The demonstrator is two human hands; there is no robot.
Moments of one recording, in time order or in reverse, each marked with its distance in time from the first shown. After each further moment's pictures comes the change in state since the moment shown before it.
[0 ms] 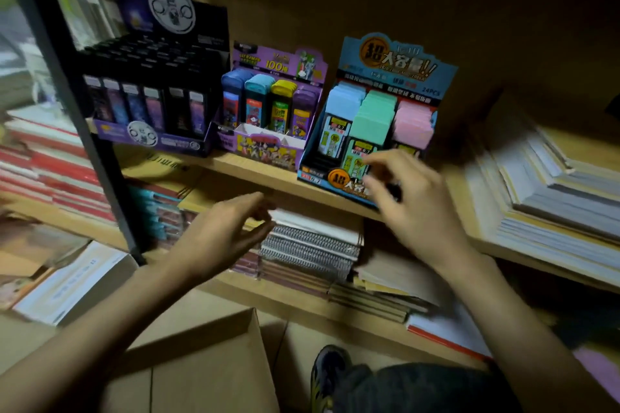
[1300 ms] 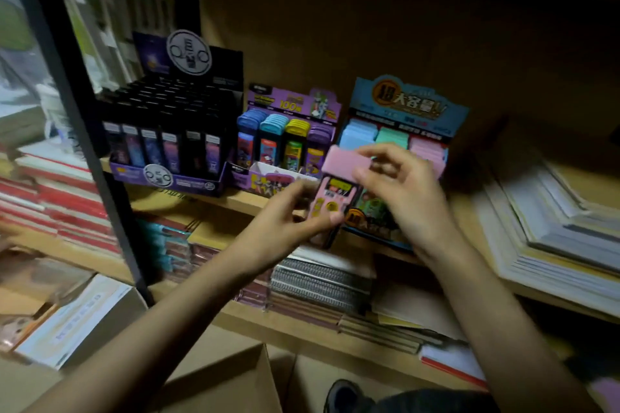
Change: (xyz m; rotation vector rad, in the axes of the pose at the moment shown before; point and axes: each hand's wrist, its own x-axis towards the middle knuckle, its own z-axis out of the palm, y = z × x) left_hand 0.066 0.039 -0.016 -0.796 0.022 -0.151; right_hand 0.065 -0.033 0.003 0.748 -0.011 0.406
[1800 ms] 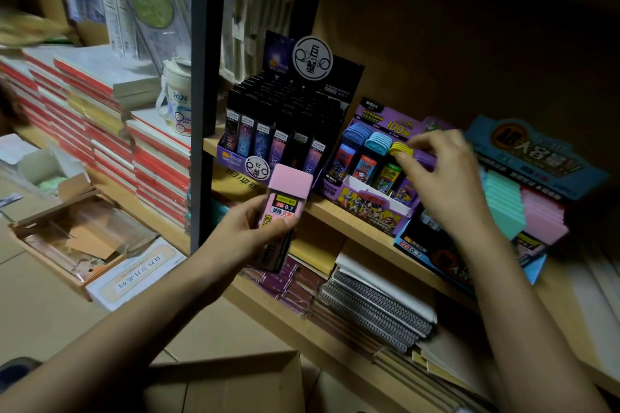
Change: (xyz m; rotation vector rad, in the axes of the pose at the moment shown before) left_hand -0.077 -0.031 -0.117 -0.209 0.345 -0.223; right_hand 0.071 0.000 0.072 -0.759 -0.019 -0.168
